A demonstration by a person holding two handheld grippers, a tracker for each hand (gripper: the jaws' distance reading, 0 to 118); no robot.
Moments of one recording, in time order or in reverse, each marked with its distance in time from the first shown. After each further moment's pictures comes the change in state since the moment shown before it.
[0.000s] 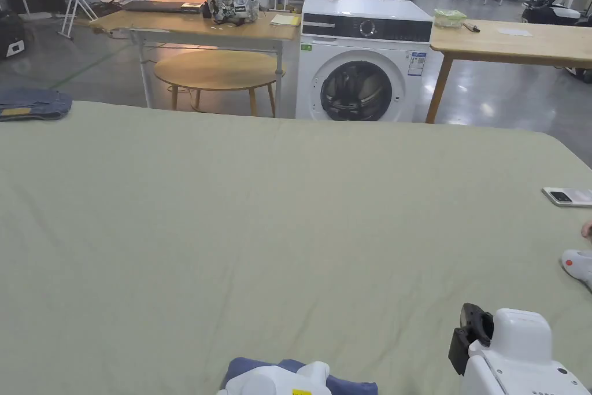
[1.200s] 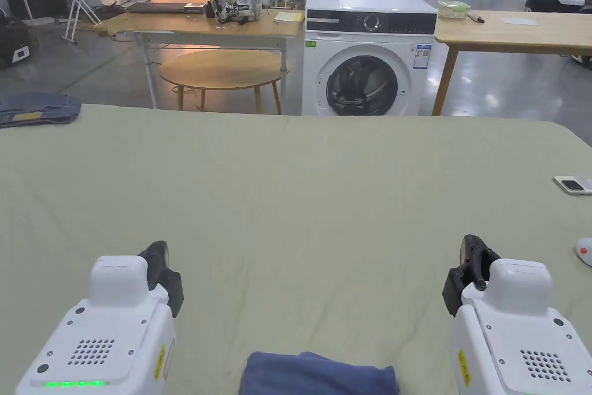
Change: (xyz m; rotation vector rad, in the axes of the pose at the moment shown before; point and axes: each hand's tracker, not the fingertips) left arm 0.024 -0.031 0.239 1.240 0.839 -0.559; right arm -0.046 0.030 0.004 0.296 -0.006 0.013
